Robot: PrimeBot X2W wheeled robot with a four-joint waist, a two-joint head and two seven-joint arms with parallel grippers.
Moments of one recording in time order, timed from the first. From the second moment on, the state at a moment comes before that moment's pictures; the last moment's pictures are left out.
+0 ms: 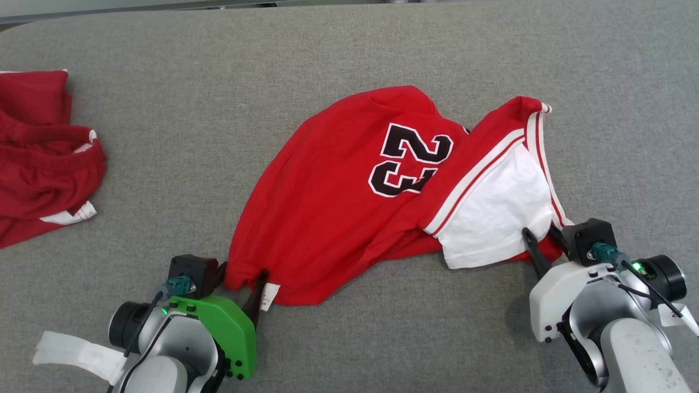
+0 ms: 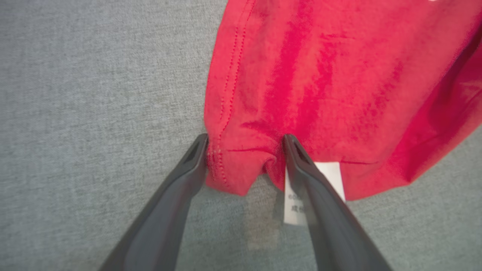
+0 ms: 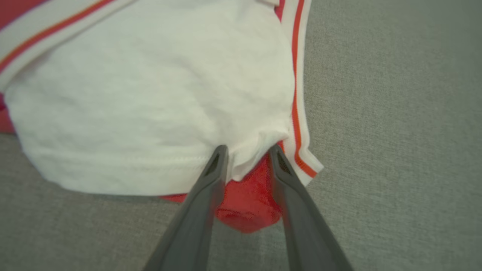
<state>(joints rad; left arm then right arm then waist) -0.14 0.19 -0.28 0.14 -0.31 -0.11 0.32 -0.12 -0.13 0.05 0.04 -0.03 0.13 0.29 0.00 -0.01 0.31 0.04</state>
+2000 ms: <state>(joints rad) -1.38 0.17 -0.29 0.76 -0.55 -0.13 0.00 -1.69 -0.05 -0.26 0.78 0.49 0.13 -0.02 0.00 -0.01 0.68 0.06</state>
